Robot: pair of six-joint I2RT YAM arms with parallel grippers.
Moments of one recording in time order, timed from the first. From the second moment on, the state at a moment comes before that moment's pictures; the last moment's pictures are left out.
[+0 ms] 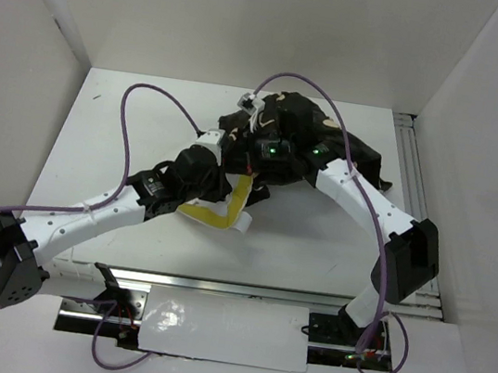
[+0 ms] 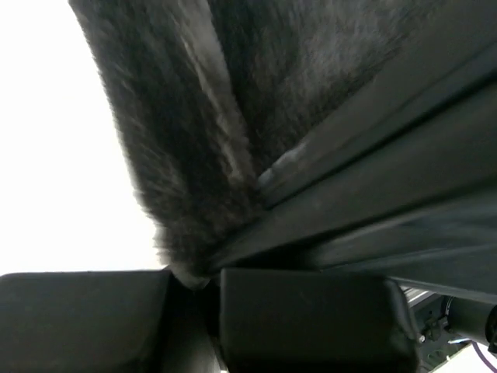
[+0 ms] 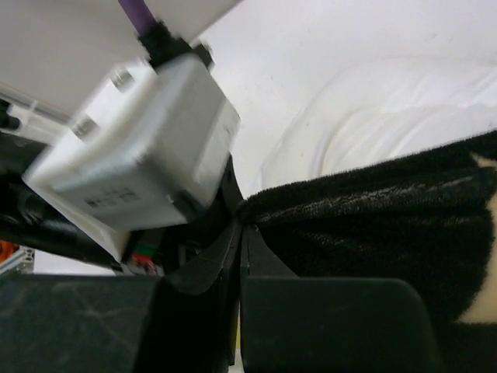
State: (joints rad) left arm -0.76 1.24 0.99 -0.33 -0.18 -0.61; right arm 0.64 1.63 1.47 -0.25 -0.79 0.22
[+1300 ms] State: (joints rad) left arm -0.35 1.46 1.30 -0.75 -0.17 -0.82; right arm 0.69 1.67 1.46 -0.39 0.23 0.21
